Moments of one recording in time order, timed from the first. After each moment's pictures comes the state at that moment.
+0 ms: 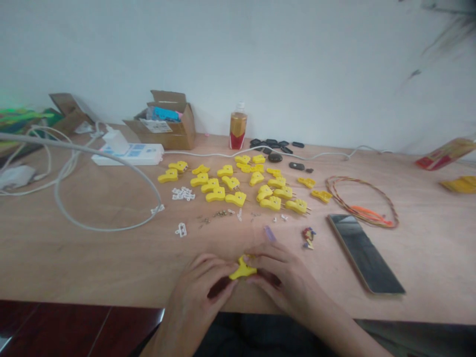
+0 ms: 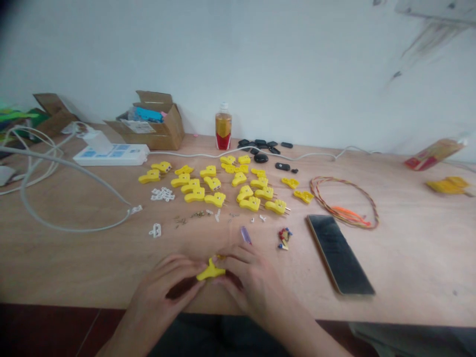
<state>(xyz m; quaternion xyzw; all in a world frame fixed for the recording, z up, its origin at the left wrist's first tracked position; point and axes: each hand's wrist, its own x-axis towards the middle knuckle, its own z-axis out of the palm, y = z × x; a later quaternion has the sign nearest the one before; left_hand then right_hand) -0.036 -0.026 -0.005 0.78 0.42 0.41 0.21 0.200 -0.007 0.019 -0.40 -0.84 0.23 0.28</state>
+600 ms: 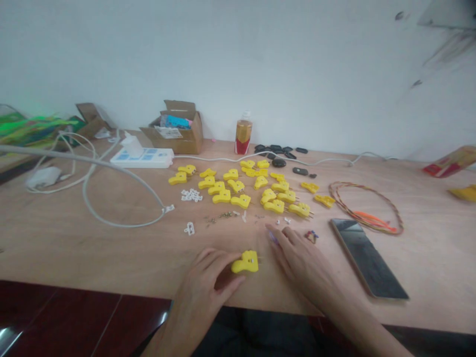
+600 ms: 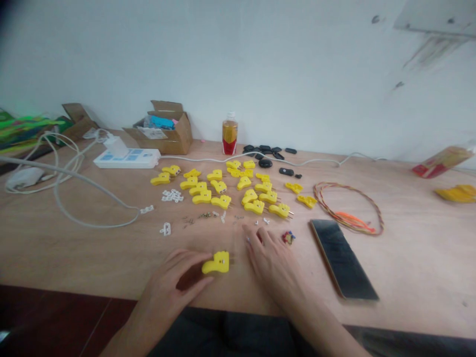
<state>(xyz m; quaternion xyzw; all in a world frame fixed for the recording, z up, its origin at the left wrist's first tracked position) -0.034 -0.026 0.001 0.79 0.45 0.40 0.15 0.222 0.011 0.026 -0.51 -0.86 -0.06 0.05</state>
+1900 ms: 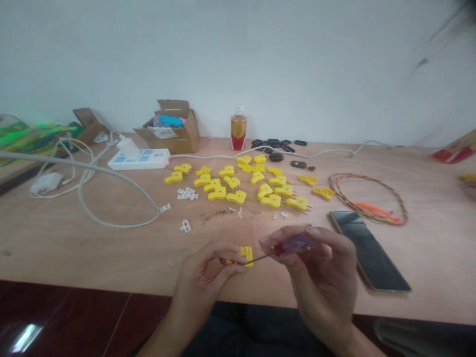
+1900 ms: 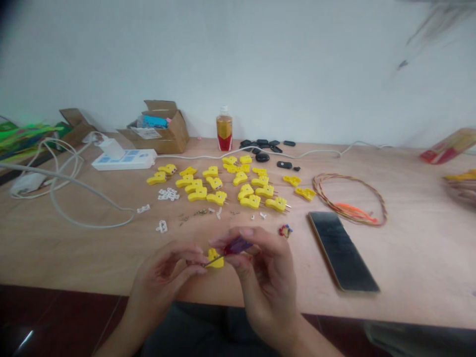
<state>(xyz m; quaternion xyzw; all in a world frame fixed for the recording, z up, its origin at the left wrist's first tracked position) -0.011 -0.024 0.037 0.60 0.47 0.54 0.36 0.179 -0.026 0.063 -0.28 -0.61 0.32 0.67</state>
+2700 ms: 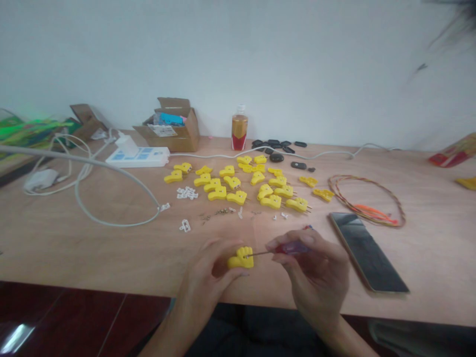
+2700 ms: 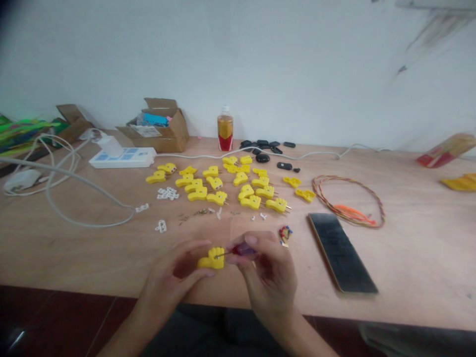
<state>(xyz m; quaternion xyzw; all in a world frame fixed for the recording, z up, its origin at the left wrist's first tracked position) -0.017 -0.019 0.014 0.69 0.52 0.43 0.28 0.182 -0.015 0.041 -0.31 -0.63 0.23 0.68</state>
